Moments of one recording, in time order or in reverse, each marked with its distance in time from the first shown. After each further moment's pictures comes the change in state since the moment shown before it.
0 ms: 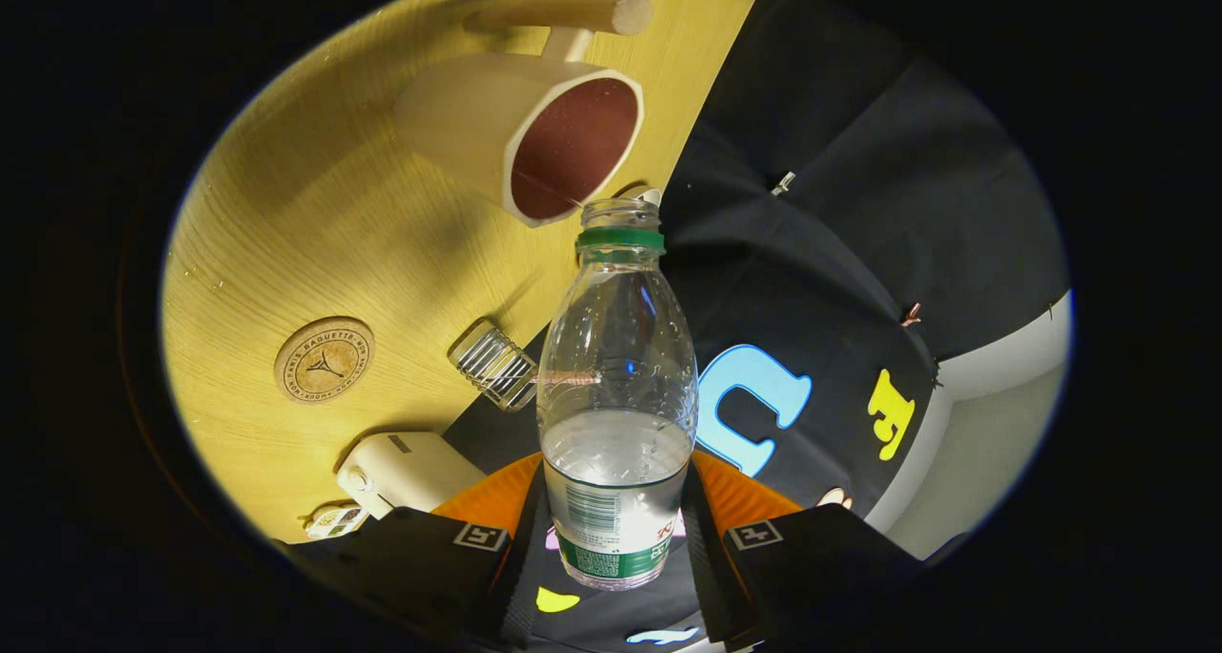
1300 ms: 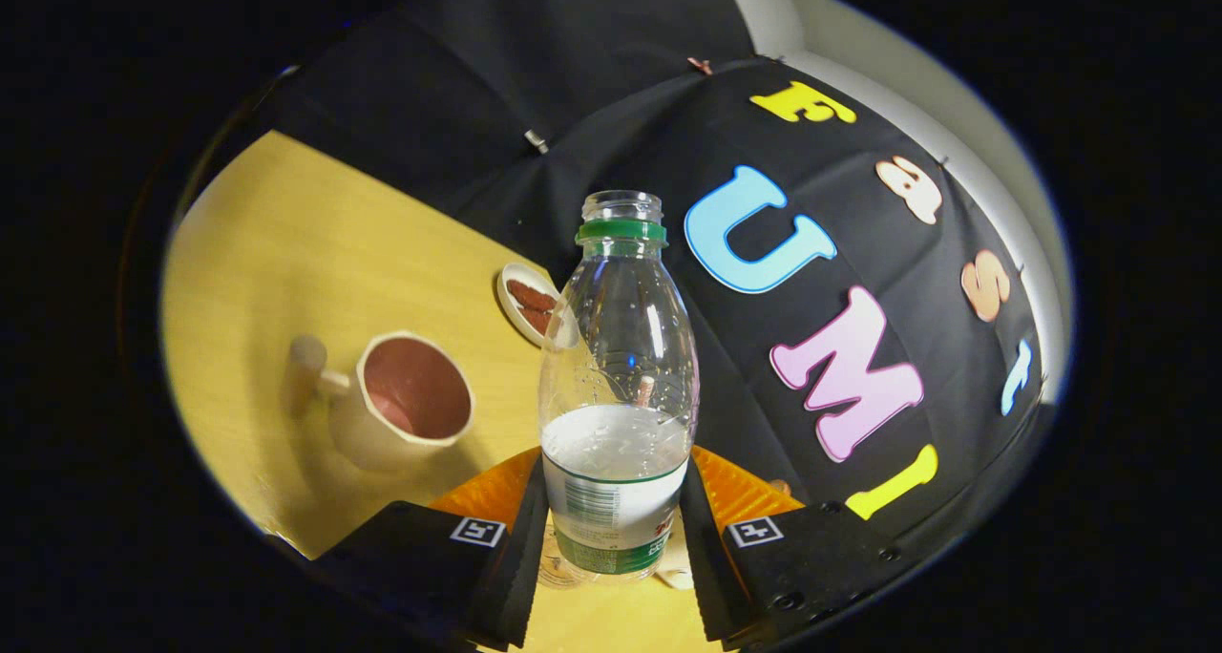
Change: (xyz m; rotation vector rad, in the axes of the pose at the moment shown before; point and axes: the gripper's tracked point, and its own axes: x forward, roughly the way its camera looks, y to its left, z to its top) arm -0.022 0.004 0.032 1.403 -0.042 0.033
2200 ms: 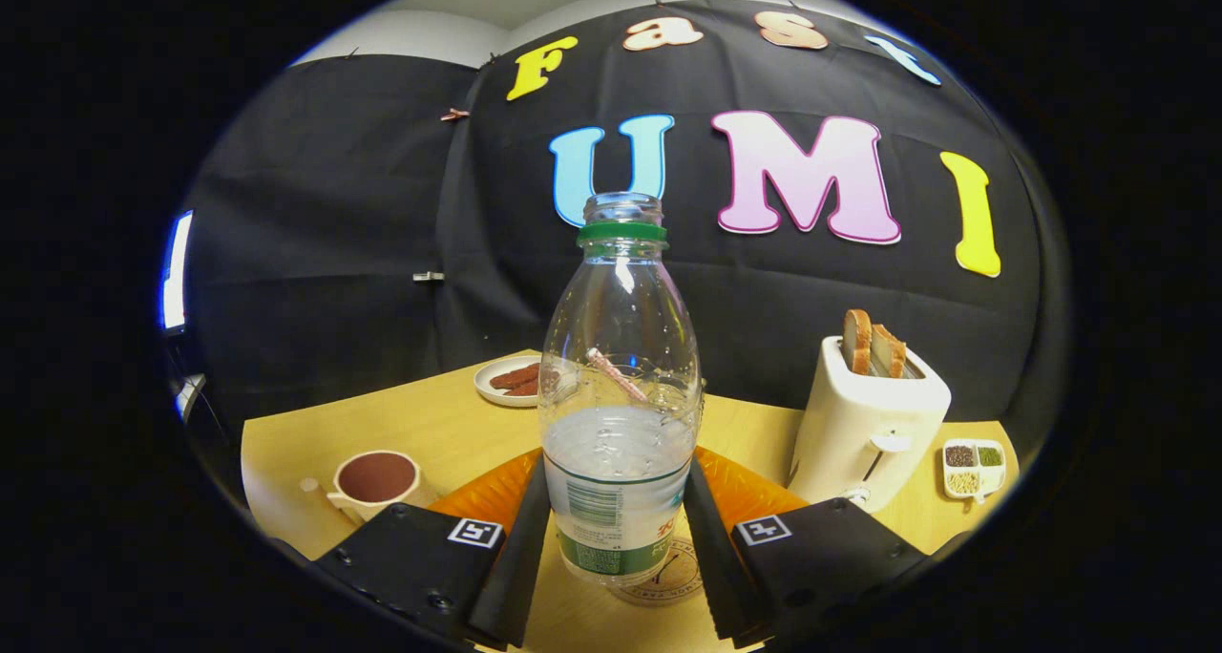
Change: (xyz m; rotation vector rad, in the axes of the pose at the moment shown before) arm 0.042 -0.059 -0.079 0.822 -0.054 0.075
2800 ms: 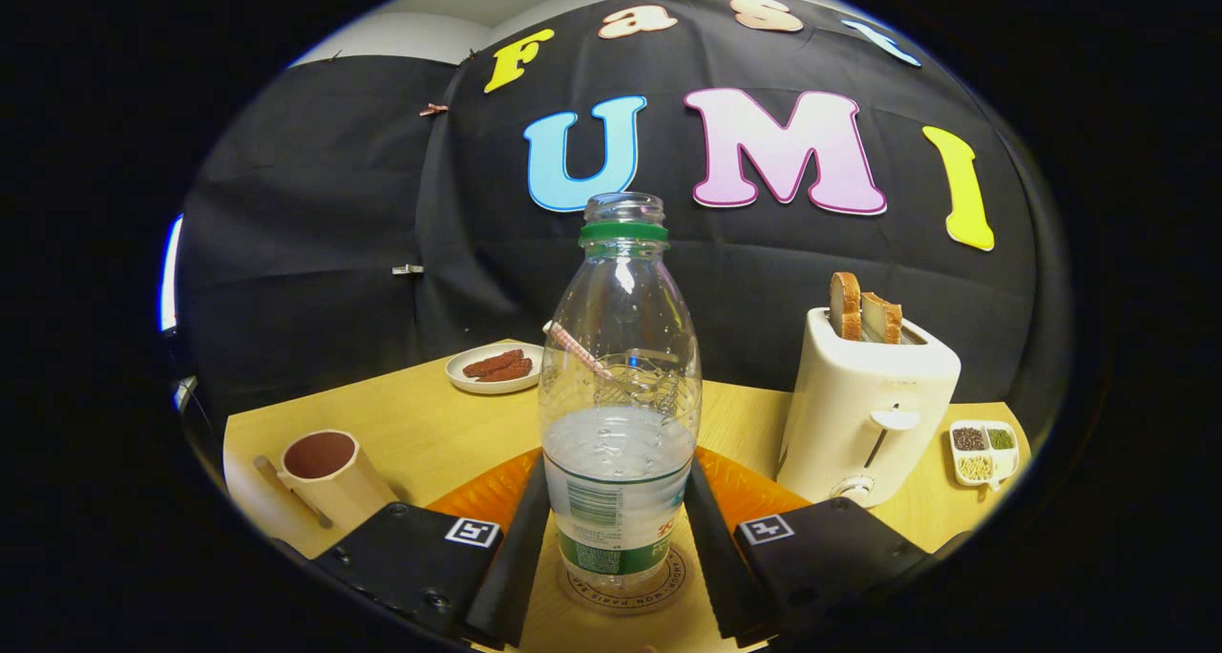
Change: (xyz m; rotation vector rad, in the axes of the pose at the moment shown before) arm 0.021 -0.024 -0.026 0.019 0.017 -0.016
